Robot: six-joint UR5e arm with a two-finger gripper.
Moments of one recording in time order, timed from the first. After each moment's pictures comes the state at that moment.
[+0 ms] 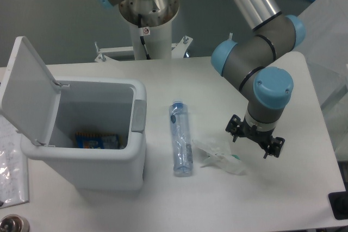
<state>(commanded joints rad) 2.61 -2.13 -1.48 -1.04 1.56 1.20</state>
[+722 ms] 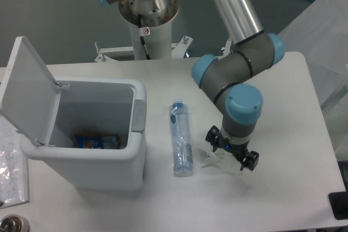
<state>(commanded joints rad) 2.53 -2.19 -1.53 -0.89 1.57 1.26</state>
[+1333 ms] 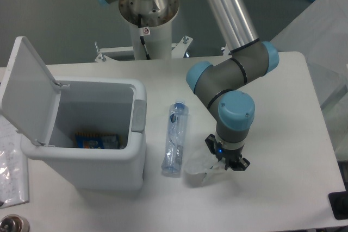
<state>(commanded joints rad) 2.55 -2.15 -1.50 -0.91 1.56 1.27</state>
